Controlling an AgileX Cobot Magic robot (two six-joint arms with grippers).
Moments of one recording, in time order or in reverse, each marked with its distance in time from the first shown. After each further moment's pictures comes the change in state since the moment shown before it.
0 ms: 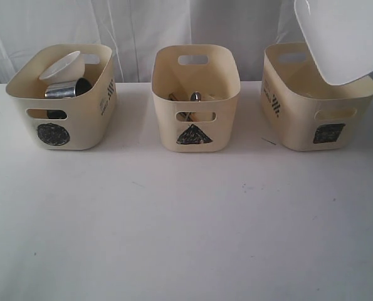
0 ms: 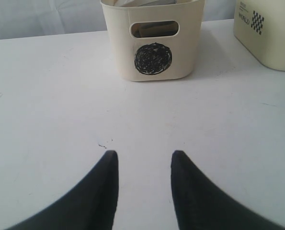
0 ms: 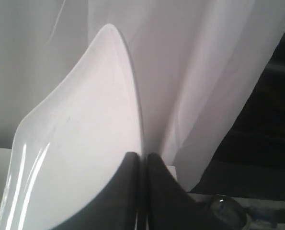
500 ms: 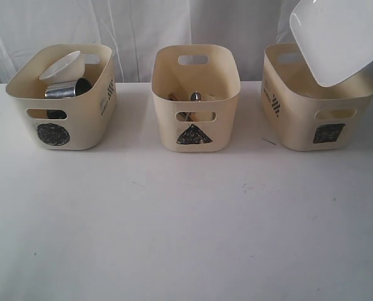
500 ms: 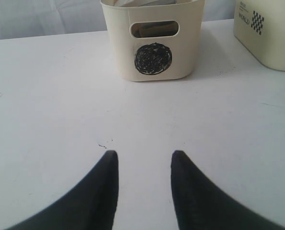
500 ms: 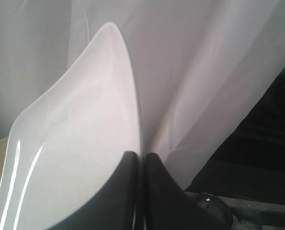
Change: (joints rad) left arm 0.000 0.000 0.000 0.000 0.000 0.000; right arm 0.016 0.288 -0.173 -0.078 -0.077 0.003
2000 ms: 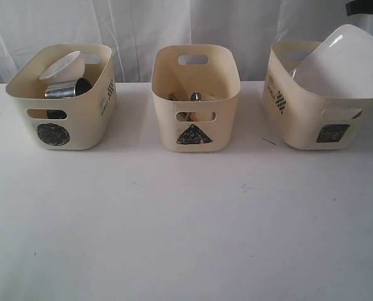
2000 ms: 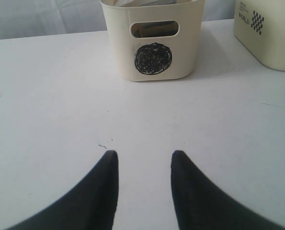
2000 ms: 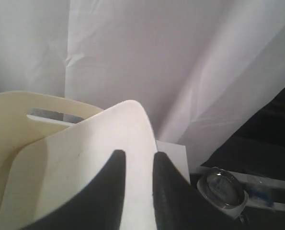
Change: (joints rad) left arm 0.000 0.000 0.000 0.000 0.000 0.000; right arm 0.019 0.208 -0.014 -0.037 -0.071 0.008
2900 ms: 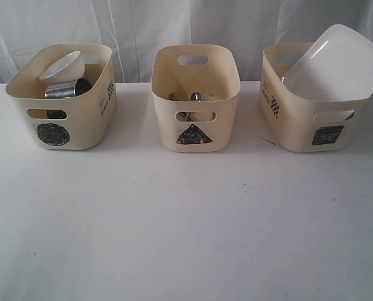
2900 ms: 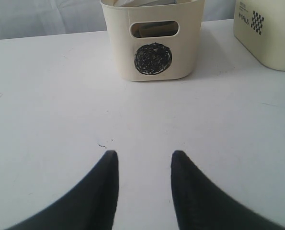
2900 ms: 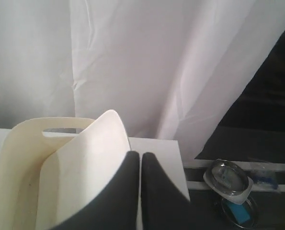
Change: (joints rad) left arm 0.000 0.000 0.000 0.000 0.000 0.000; right arm 0.000 -0.264 0.000 -0.056 0.237 0.189
